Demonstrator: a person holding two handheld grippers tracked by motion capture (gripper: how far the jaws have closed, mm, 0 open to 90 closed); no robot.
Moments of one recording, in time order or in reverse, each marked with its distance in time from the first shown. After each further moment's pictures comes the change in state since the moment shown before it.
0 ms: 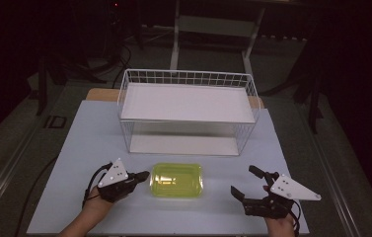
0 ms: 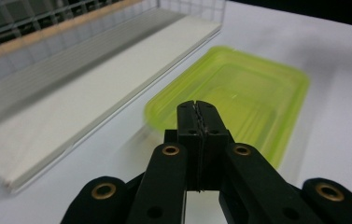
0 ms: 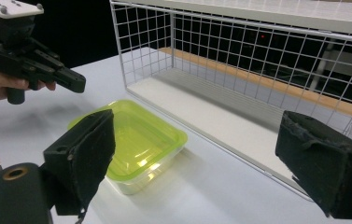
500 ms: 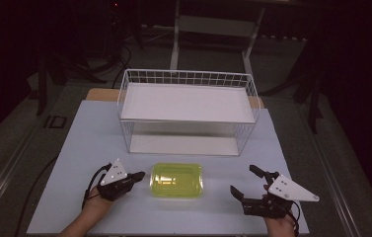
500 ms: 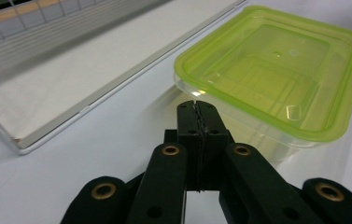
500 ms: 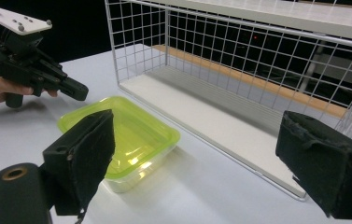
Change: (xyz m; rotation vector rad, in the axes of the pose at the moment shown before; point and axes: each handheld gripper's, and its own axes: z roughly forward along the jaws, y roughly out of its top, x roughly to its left) left arm 0.011 -0.024 0.016 0.055 0.041 -0.025; right arm 0.001 0.000 0.002 0.007 -0.027 -0.040
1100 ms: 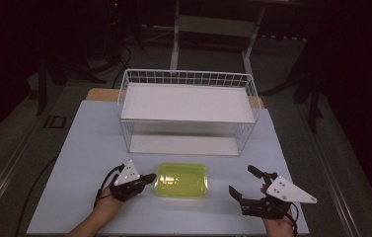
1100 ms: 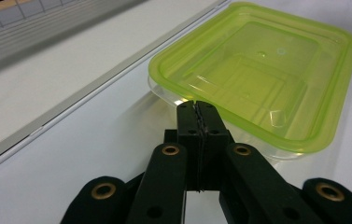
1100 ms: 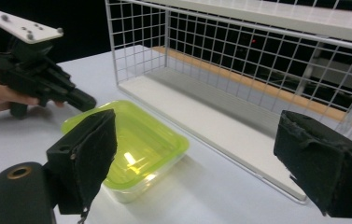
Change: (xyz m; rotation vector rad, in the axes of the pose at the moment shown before) left arm -0.016 0.009 0.025 0.006 -0.041 0.010; right arm 0.004 -0.002 0.002 -0.009 -0.007 -0.009
